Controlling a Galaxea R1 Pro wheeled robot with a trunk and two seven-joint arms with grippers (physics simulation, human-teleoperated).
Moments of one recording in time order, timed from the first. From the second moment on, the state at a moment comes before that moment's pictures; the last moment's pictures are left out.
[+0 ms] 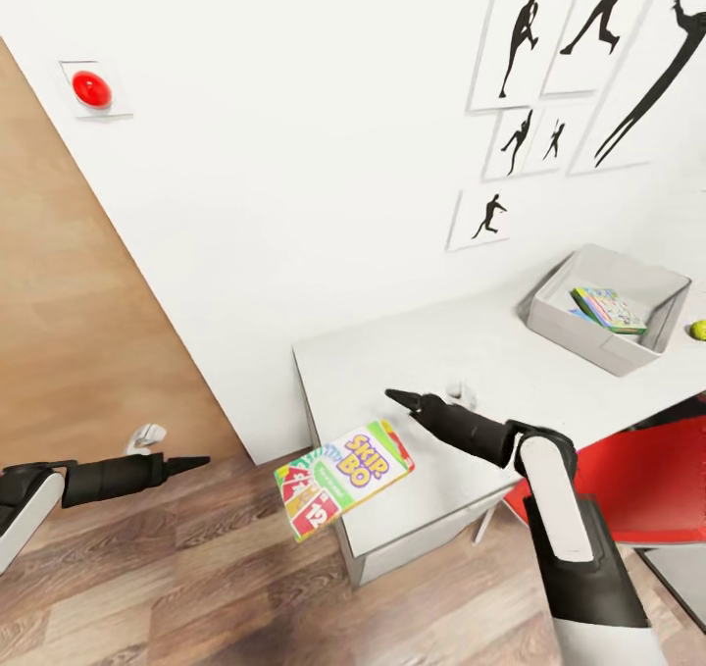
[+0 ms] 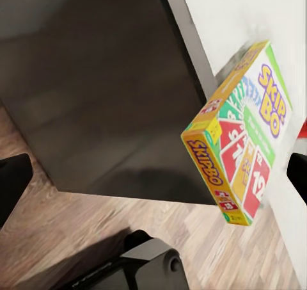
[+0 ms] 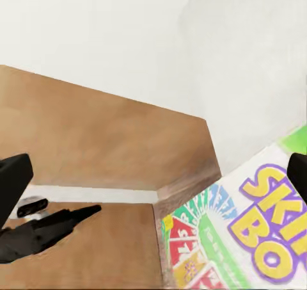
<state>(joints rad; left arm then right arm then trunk) -0.52 0.56 -0.07 -1.08 0.58 0.80 -0.88 -0.50 0.06 -0.05 -1.58 -0.93 1.03 0.01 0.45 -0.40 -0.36</state>
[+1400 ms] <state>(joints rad) -0.52 0.56 0.03 -0.99 0.60 0.93 -1.12 -0.17 -0.10 -0.05 -1.59 -0.85 0.63 0.89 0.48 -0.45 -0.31</state>
